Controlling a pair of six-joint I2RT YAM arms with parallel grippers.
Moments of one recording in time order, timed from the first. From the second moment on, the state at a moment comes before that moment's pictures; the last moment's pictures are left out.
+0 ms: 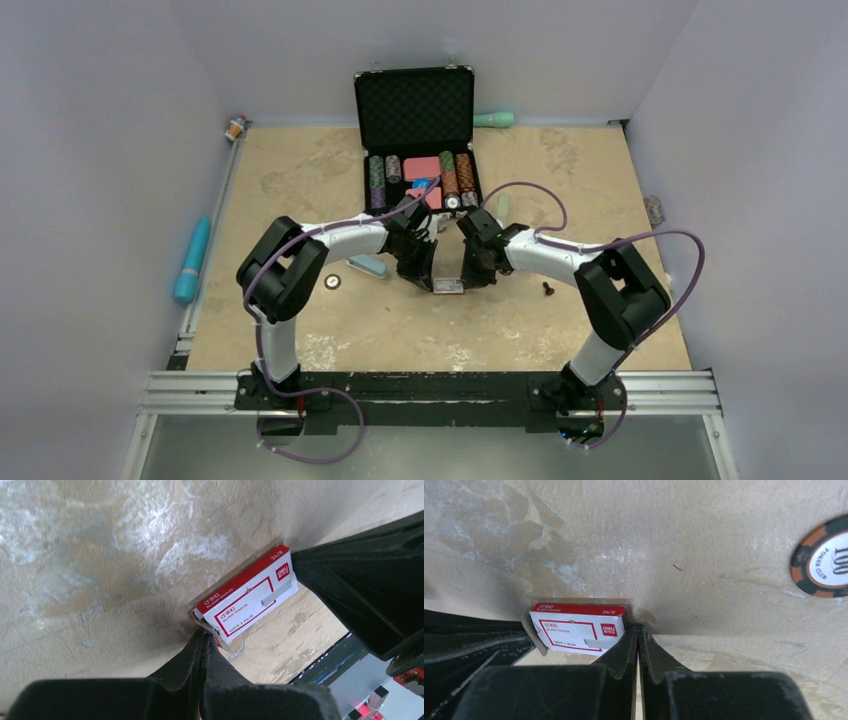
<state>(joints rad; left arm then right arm) -0.68 1.93 1.20 -0.46 0.40 -0.39 0.65 1.67 0.95 -0.48 0.04 0.80</state>
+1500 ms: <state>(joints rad) -0.66 1.94 1.27 -0.63 0.33 -0.40 0.65 1.70 0.99 -0.49 0.09 0.71</state>
